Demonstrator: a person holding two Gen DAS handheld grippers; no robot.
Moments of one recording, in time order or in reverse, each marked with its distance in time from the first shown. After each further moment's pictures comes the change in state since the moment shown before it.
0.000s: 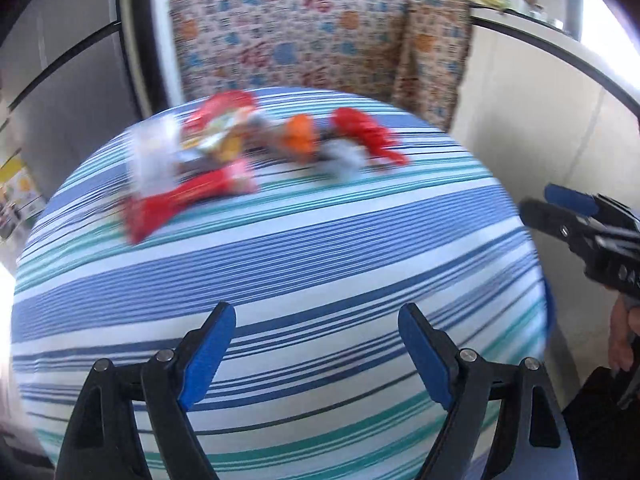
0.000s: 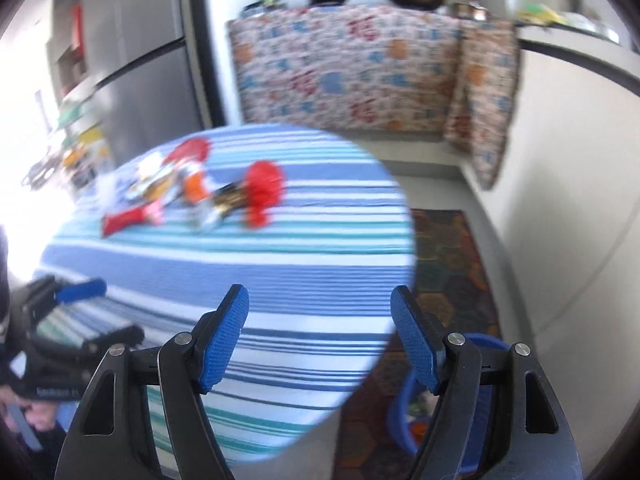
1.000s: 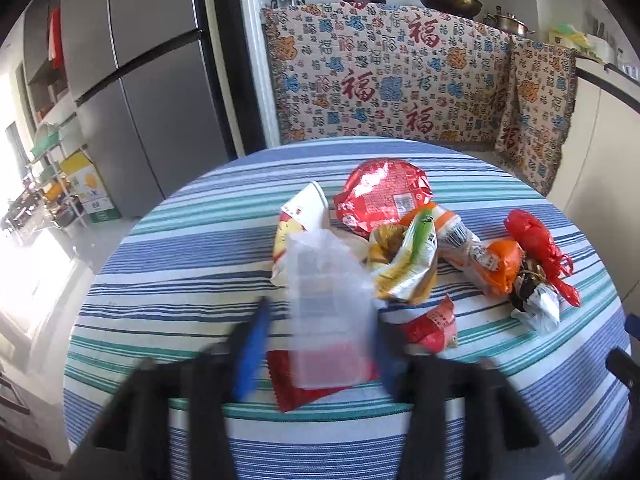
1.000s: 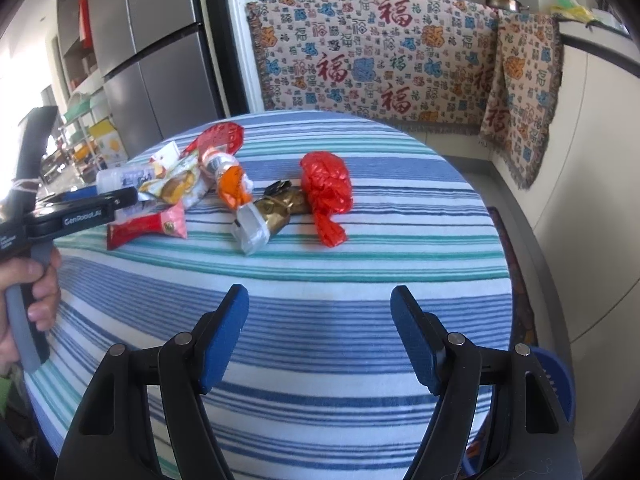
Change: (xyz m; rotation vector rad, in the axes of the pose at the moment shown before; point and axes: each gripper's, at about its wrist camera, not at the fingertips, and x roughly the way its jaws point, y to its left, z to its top) left arm 0.046 0.103 0.086 -0.116 -0.103 0.225; right arm 0.054 0.032 0.013 0.023 0.018 0.036
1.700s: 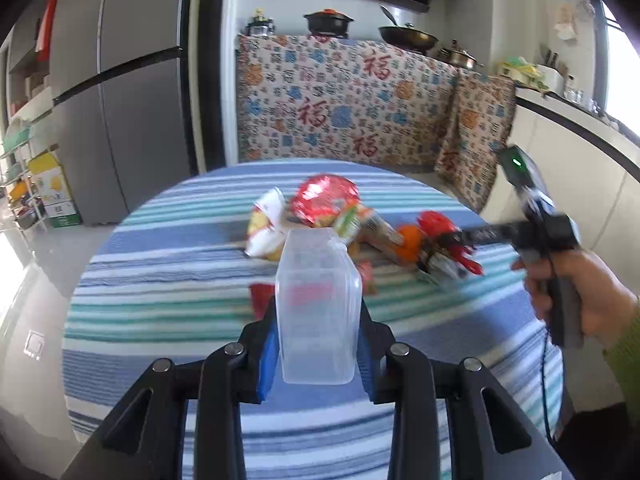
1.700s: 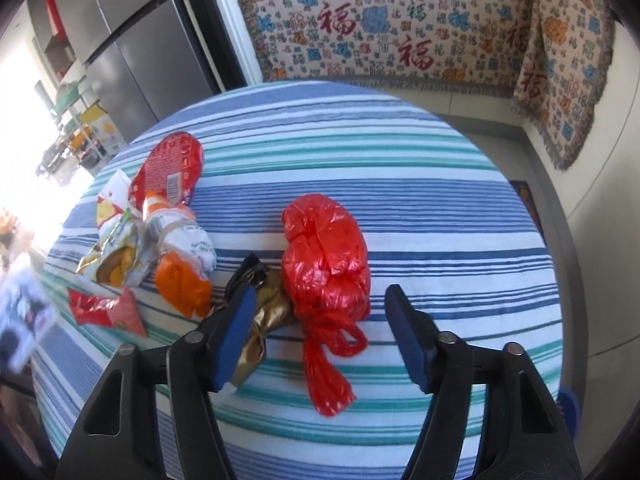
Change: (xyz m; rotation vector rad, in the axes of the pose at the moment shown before) left arm -0.094 0.009 -0.040 -0.004 -0.083 -0.220; right arm 0.108 -0.034 0.086 0.045 0.223 0.091
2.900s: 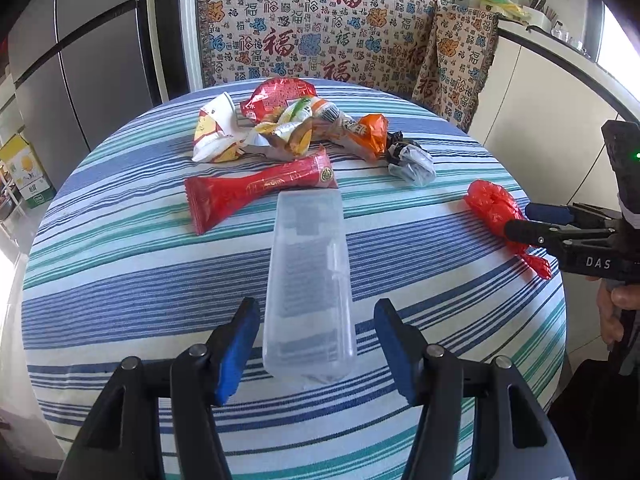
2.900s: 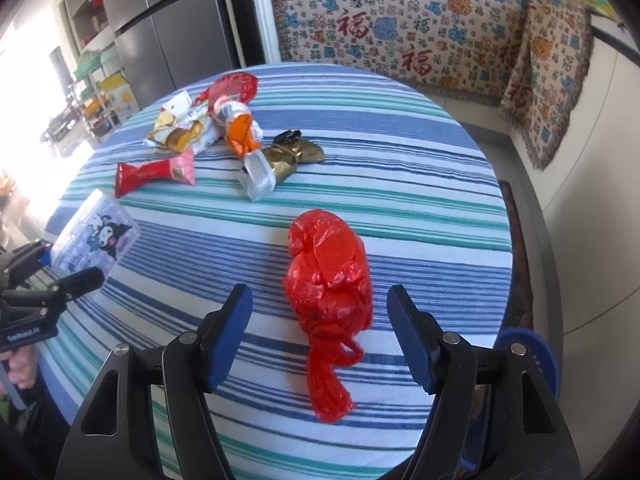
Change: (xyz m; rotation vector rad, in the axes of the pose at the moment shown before) left arm 0.029 -0.022 -0.044 0.060 0.234 -0.047; right arm -0.081 0.041 -0.110 -0.116 -0.030 -0.058
